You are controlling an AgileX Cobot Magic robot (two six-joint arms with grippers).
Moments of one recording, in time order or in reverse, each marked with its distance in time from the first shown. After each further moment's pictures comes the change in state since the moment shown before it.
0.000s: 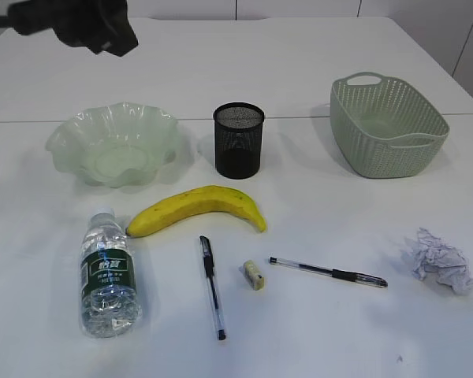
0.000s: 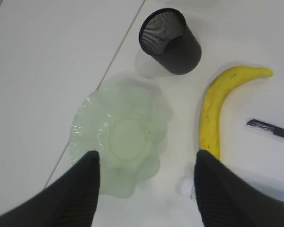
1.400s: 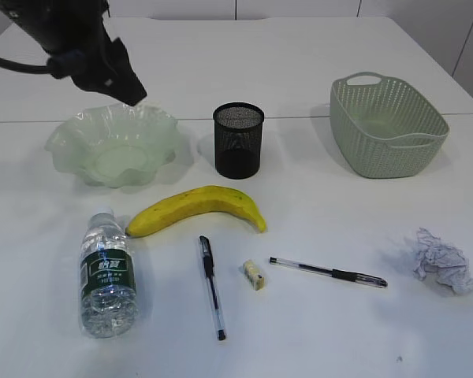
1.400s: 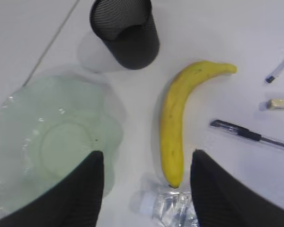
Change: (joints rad) left arm 0.276 0.173 -0.007 -0.522 -0.034 0.425; right arm 0.000 0.053 0.000 -0.051 -0.017 0.000
